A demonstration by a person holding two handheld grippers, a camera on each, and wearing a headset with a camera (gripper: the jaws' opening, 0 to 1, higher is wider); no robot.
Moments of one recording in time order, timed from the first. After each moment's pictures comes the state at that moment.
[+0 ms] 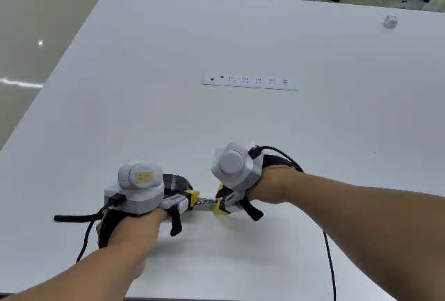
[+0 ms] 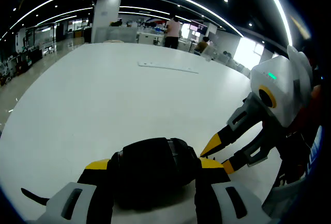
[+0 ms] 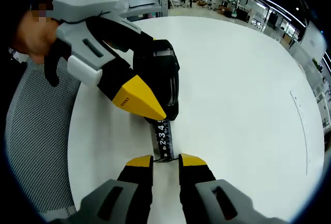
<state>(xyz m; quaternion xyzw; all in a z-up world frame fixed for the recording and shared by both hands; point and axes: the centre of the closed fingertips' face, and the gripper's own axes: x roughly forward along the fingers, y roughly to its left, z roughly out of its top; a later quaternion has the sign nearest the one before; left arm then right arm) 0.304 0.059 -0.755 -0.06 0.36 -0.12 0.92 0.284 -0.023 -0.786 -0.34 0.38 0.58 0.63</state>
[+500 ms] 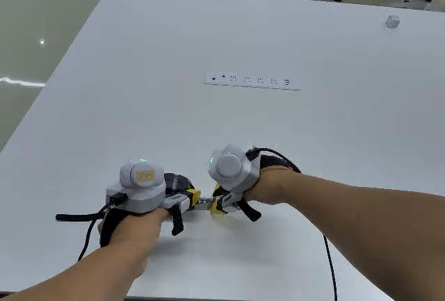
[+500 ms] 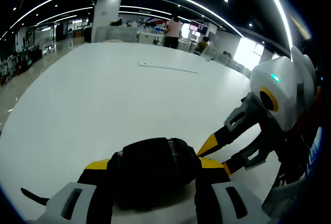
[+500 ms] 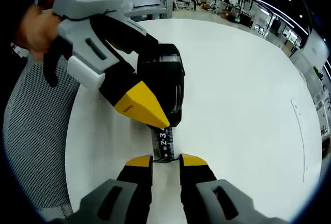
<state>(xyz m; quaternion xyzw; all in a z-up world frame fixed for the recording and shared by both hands) 0.305 0.059 -0.755 -0.06 0.36 -0.12 0.92 0.285 -0.016 -0.786 -0.35 0.37 0.59 0.63</state>
